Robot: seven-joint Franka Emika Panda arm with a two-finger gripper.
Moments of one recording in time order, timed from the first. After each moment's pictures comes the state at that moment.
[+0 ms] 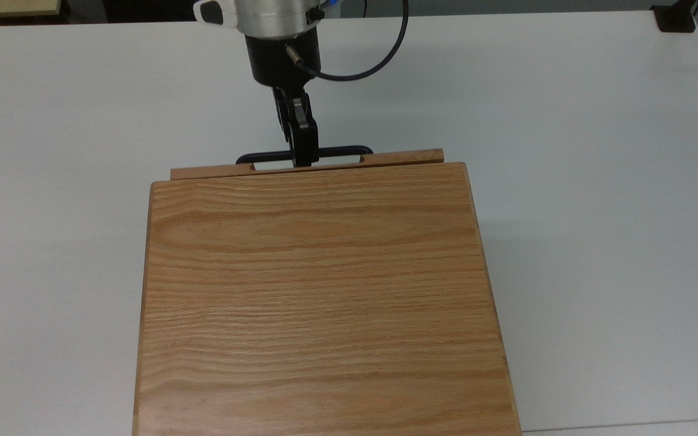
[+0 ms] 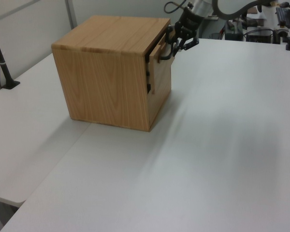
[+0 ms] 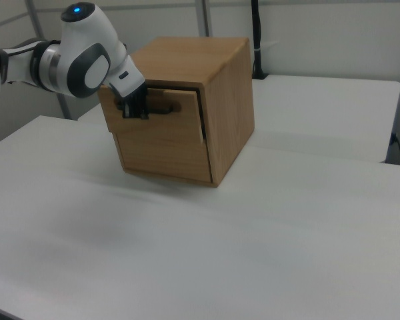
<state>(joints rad) 0.16 0.13 -0.10 -1.77 0.11 2.39 1.24</state>
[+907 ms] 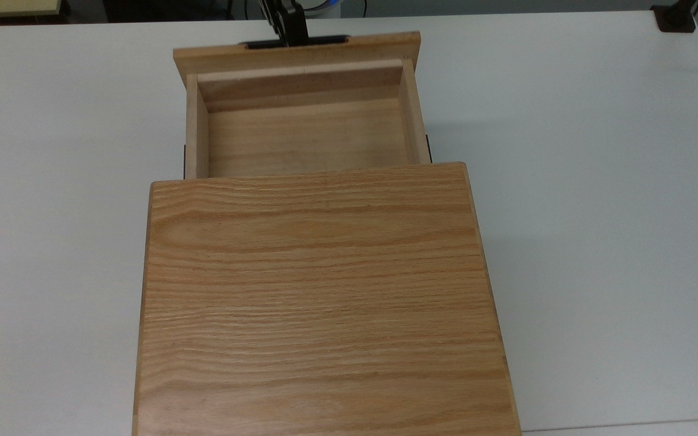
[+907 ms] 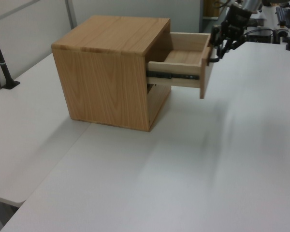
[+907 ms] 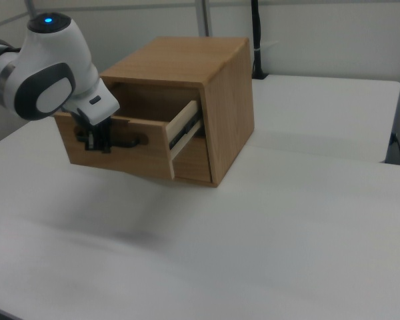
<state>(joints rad) 0.14 -0.31 -0.14 -2.19 0.22 2.20 0.99</state>
